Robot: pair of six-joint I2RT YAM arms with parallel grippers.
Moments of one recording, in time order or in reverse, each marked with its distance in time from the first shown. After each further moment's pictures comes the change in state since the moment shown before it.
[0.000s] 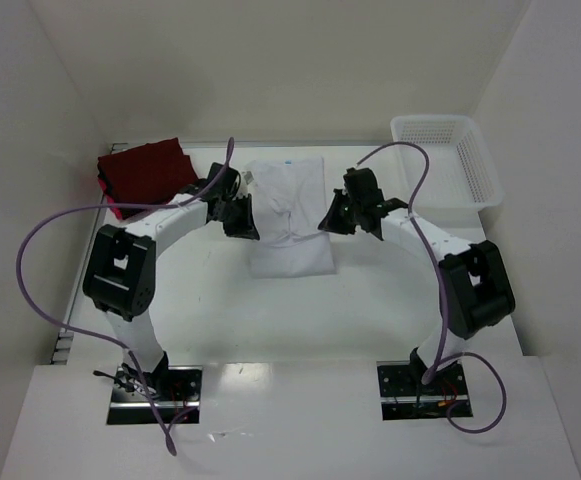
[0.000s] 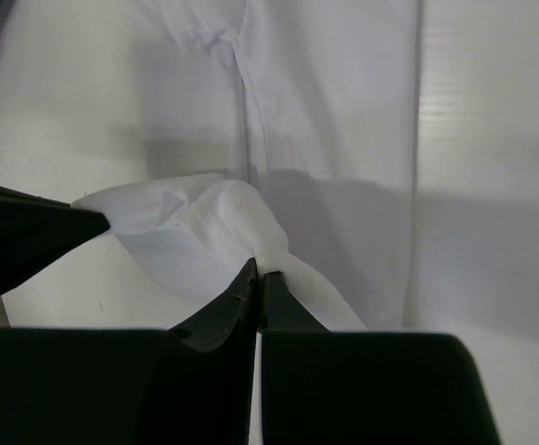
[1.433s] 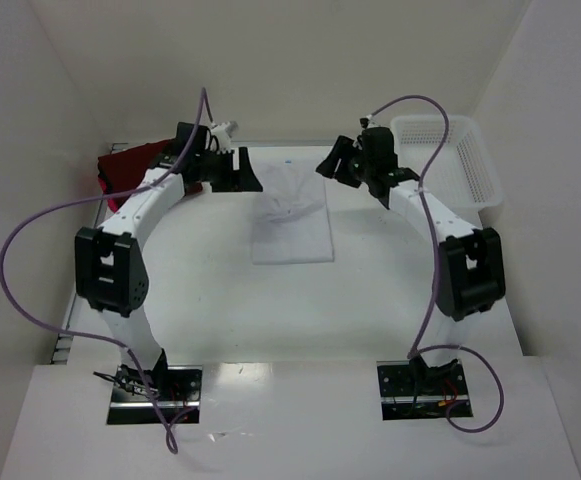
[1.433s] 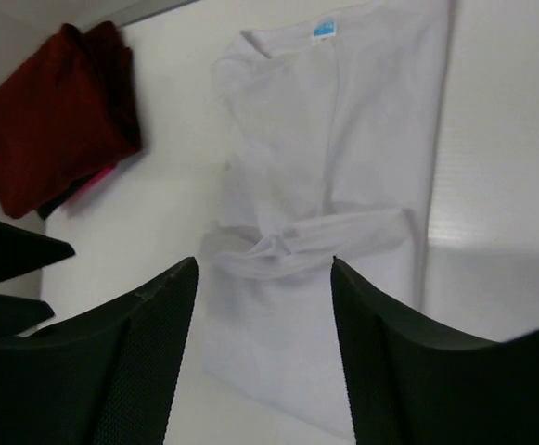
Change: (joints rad) left arm 0.145 0.047 0.308 -0.015 0.228 0.191; right arm -0.115 0.155 0.312 0.134 -0.049 -0.102
